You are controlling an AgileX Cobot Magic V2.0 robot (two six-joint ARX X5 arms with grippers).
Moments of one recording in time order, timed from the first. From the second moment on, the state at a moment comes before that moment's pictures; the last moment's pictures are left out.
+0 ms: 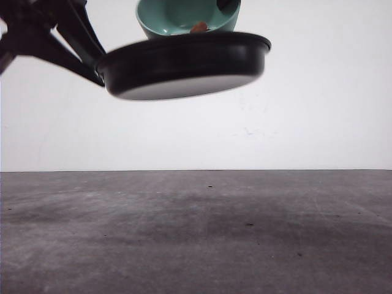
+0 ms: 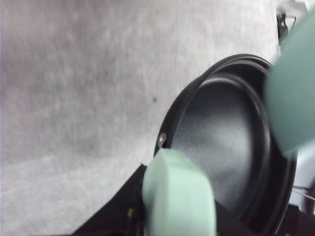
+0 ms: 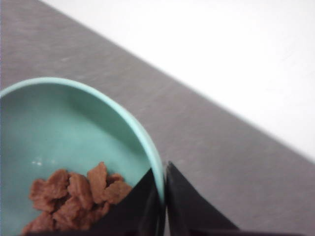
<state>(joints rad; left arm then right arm) -0.39 1.21 1.03 -0.67 0.55 -0.55 0.92 1.26 1.09 -0.14 0.58 -0.11</state>
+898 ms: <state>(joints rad) -0.39 1.23 1.17 -0.83 0.46 -0.46 1.01 1.28 1.02 0.38 0.59 -0.98</state>
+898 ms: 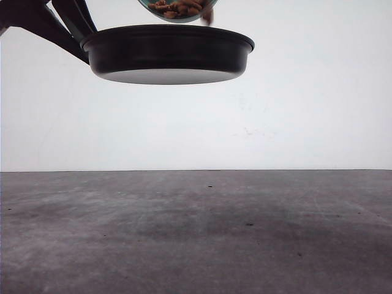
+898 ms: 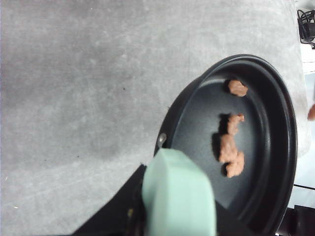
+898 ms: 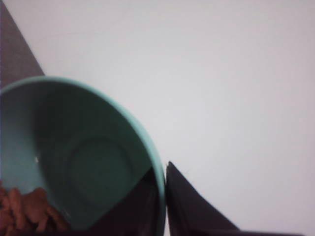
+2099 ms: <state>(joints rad) -0.36 1.25 1.17 -0.81 0.48 -0.43 0.84 1.19 1.07 -0.09 0.41 -0.35</state>
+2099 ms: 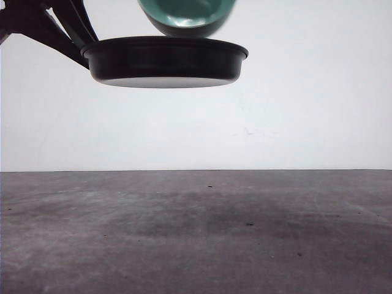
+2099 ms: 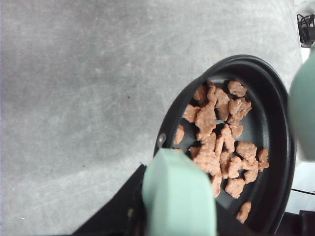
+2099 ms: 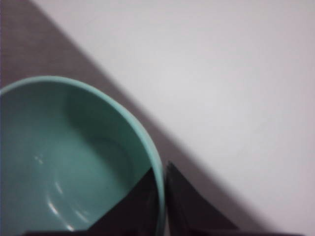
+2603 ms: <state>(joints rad) -0.36 1.30 1.17 -0.70 0.50 -0.41 0.07 1.26 1.04 -0.87 -0.17 0.21</state>
